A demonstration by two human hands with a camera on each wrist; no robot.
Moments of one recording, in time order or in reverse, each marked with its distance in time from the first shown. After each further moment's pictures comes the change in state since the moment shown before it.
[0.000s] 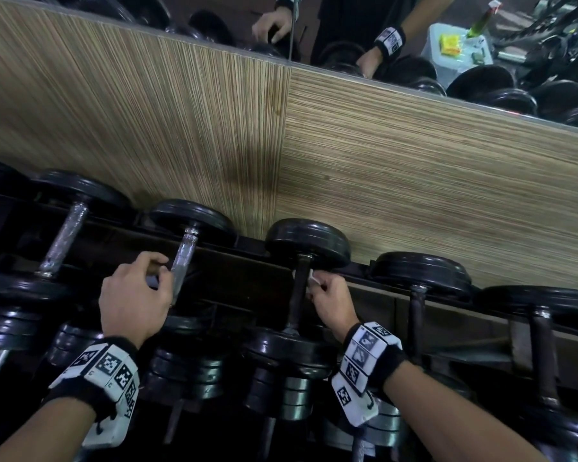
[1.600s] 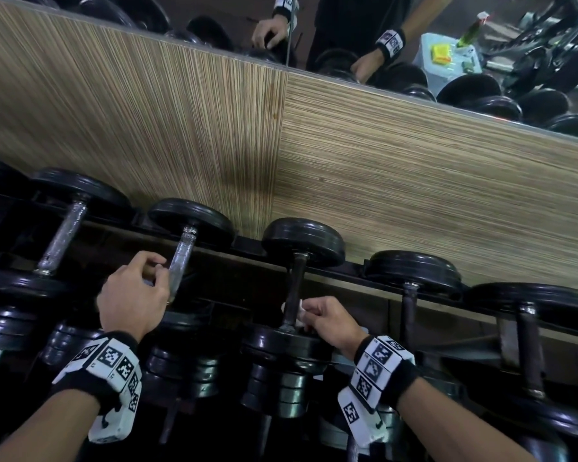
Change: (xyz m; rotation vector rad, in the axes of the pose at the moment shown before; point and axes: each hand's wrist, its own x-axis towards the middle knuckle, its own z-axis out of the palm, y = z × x) left_hand -0.001 -0.004 0.004 -0.046 -0.013 -0.123; right_hand -0.042 -0.012 -0.020 0.001 -0.371 0.174
